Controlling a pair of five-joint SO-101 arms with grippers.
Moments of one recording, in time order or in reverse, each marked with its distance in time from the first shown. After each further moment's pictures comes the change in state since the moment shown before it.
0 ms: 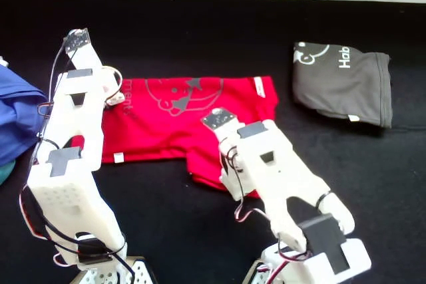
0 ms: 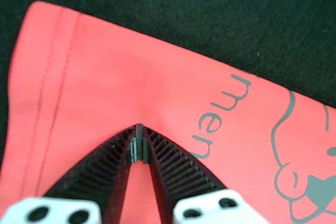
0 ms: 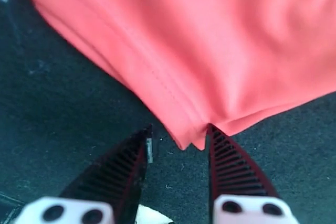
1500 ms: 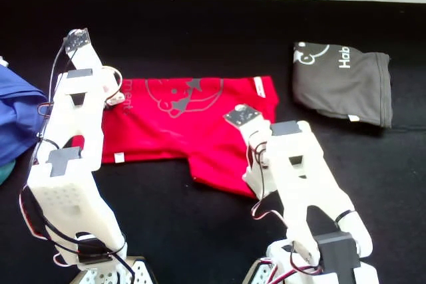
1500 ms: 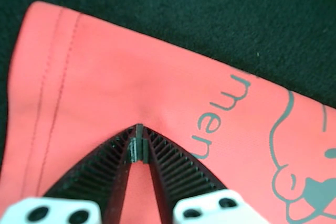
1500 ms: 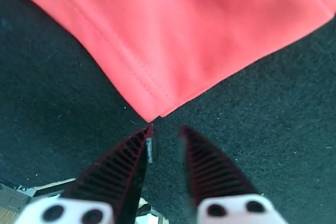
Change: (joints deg) left arm 0.0 0.0 0.0 0.0 0.0; right arm 11.0 -8.4 3.2 4.1 11.9
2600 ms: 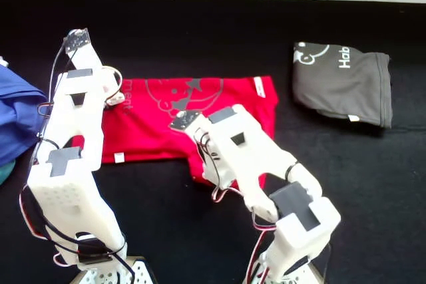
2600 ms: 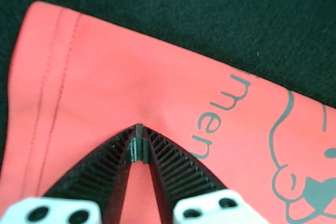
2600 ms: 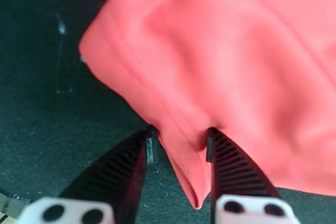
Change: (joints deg) left arm 0.0 0.0 0.0 0.0 0.0; right arm -17.1 29.4 -21.0 -0.4 0.3
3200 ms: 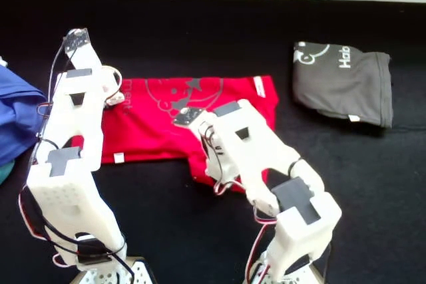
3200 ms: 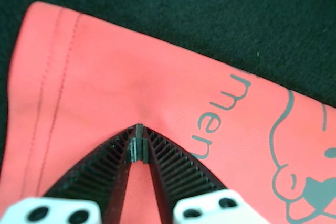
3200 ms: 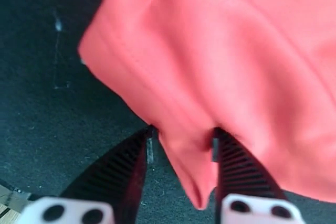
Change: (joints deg) left arm 0.0 0.0 0.0 0.0 0.0; right arm 2.9 -0.4 -2.2 1.4 2.6
